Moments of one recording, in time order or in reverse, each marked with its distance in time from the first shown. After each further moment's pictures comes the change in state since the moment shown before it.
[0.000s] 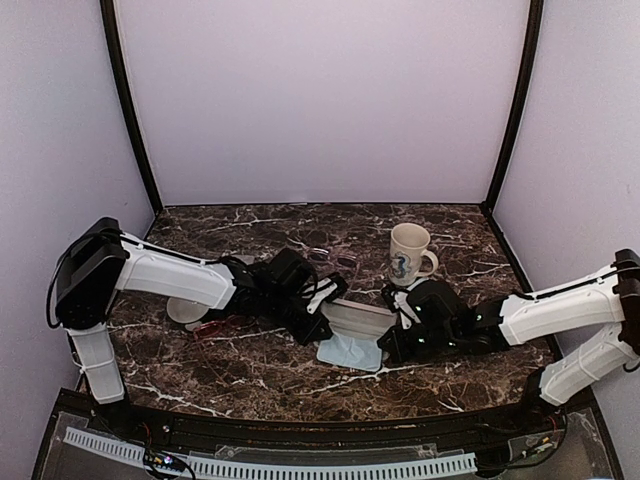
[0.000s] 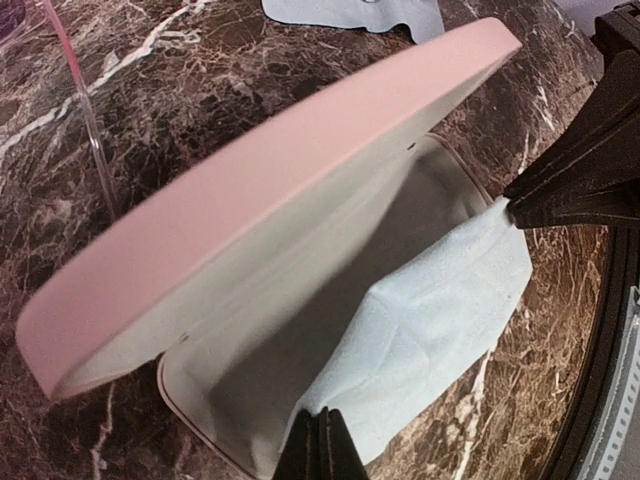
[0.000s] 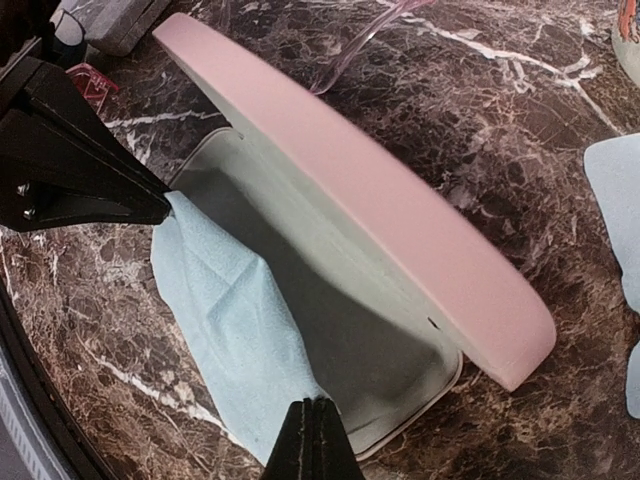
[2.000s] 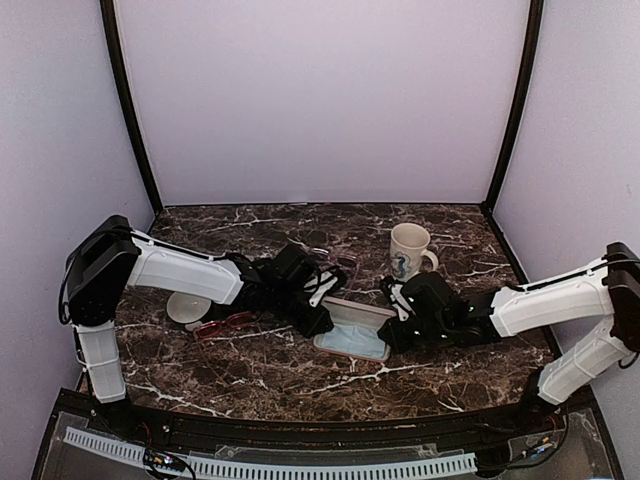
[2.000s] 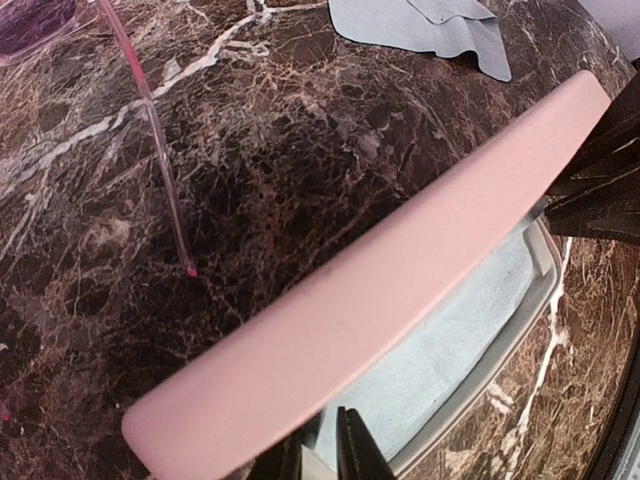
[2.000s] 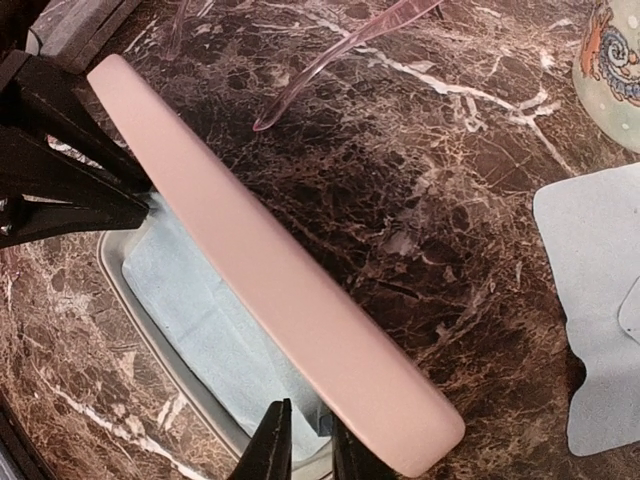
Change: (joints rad) left arm 0.026 0.057 0.057 -0.002 -0.067 -0.007; right arm -0.042 0.068 0.061 -0.029 0.071 -0.081
